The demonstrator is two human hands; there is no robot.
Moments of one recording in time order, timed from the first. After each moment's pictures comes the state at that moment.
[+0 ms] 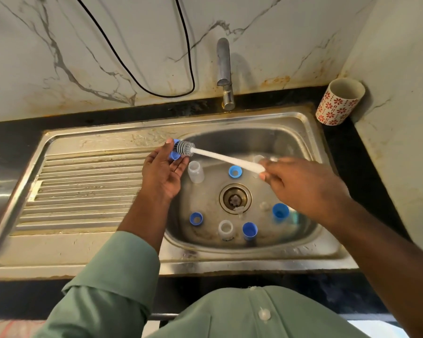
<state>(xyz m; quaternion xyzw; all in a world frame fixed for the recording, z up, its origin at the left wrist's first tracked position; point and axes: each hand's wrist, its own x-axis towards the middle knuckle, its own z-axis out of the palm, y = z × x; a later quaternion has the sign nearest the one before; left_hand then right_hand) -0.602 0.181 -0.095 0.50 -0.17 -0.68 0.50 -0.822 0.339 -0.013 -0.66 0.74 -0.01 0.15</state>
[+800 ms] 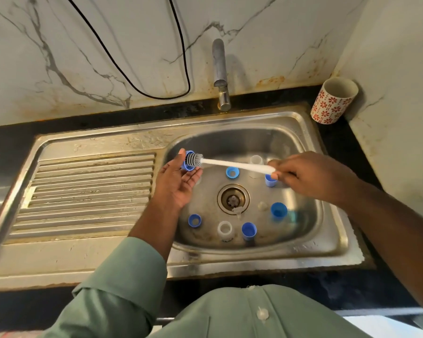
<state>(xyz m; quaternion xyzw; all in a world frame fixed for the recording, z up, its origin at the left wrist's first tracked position) -0.618 0.198 -0.108 0.52 -0.17 -0.72 0.42 -0.866 0.332 -0.041 -0.68 0.71 -0.06 0.18</state>
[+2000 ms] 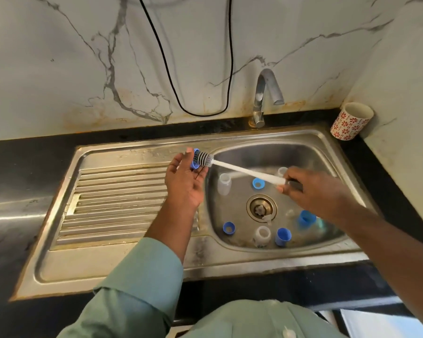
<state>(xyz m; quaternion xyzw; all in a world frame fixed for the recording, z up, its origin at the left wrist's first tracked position) -0.516 0.173 -0.058 0.43 -0.13 -0.74 0.50 -0.724 0.330 -0.011 -0.56 0.81 -0.07 0.15</state>
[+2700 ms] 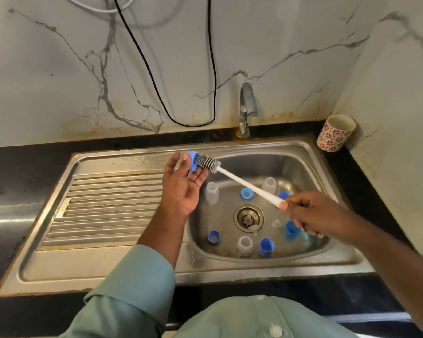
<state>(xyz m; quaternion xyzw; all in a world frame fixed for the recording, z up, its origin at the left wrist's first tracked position) -0.556 0.201 -0.048 0.35 -0.19 -0.76 0.52 -0.774 0.378 0.001 -0.43 0.74 -0.26 0.45</state>
